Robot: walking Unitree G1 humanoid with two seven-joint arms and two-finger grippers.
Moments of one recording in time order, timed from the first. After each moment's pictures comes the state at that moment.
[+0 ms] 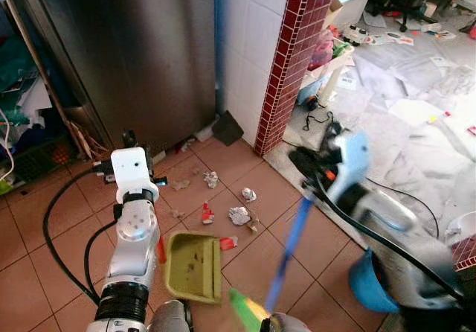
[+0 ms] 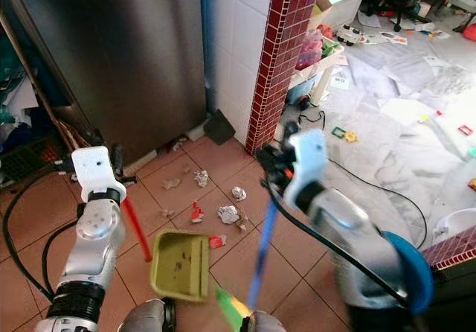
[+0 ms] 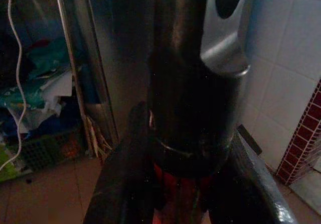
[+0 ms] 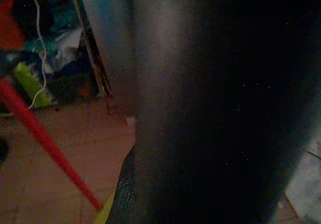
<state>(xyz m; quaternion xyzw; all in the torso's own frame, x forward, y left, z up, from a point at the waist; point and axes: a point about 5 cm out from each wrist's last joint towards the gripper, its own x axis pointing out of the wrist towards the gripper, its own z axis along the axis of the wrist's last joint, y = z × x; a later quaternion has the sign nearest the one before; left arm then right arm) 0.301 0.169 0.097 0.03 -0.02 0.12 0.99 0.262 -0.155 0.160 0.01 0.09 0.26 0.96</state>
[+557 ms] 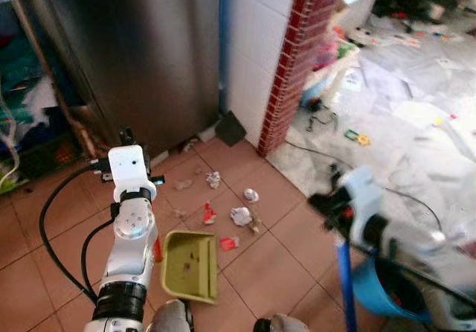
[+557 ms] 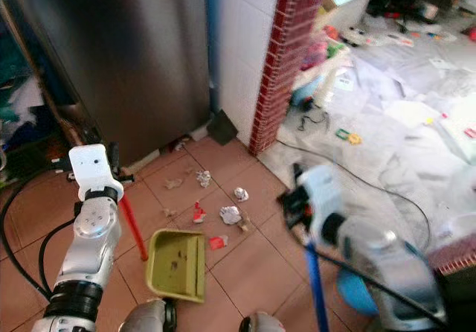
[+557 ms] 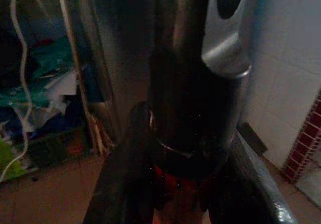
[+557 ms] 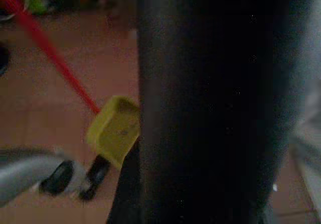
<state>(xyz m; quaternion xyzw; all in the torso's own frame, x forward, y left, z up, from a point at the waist) 0.302 0.169 0.098 0.03 -0.01 0.12 0.99 0.235 -0.179 0.121 -0.05 0.25 0.29 0.92</state>
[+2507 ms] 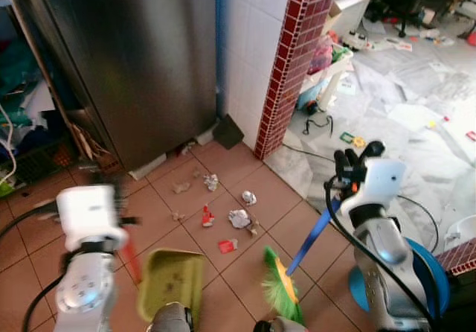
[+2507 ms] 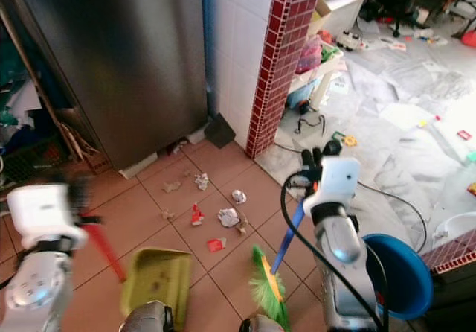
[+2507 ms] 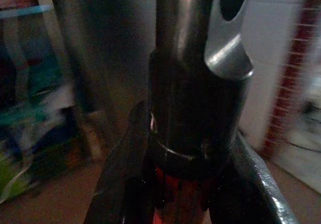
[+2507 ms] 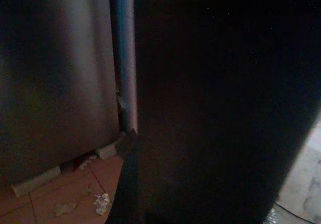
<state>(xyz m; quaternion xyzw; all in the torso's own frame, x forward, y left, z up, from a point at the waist) 0.210 0.182 0.122 0.06 -0.01 0.03 1.00 0.257 -0.179 0.125 0.00 -0.04 0.01 1.00</state>
